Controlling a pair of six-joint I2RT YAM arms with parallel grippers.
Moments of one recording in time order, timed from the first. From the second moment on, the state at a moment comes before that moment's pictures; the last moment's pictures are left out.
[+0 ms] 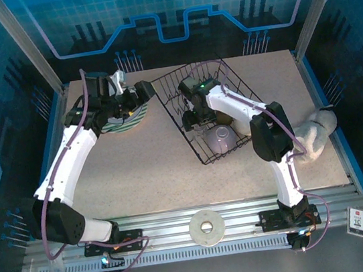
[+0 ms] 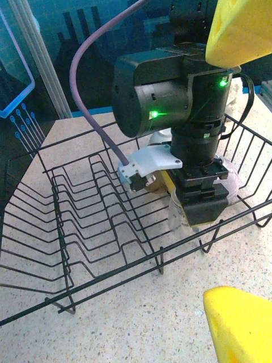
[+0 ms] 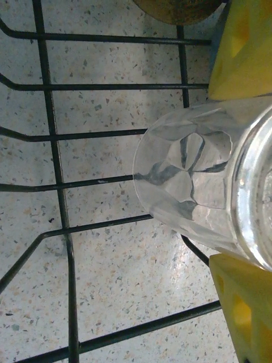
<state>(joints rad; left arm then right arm) -0.19 1.41 1.40 -0.59 0.48 -0.70 0.57 2.11 1.82 -1.06 0.00 0.33</state>
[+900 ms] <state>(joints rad) -0.18 1.58 1.30 -0.13 0.86 -0.96 0.20 1.76 1.68 -0.83 -0.57 0.54</state>
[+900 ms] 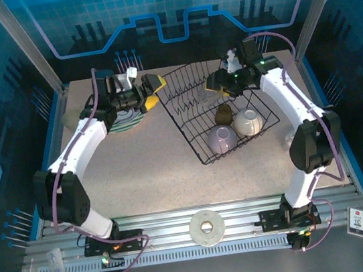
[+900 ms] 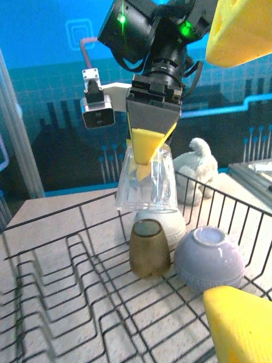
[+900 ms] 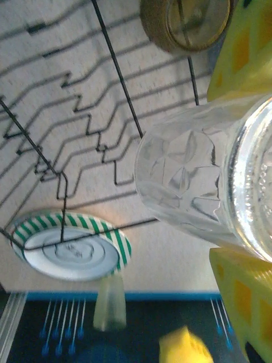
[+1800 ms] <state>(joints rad) -0.36 1.81 1.33 0.50 1.03 -1.29 0.14 1.67 1.30 -0.08 -1.11 1.17</state>
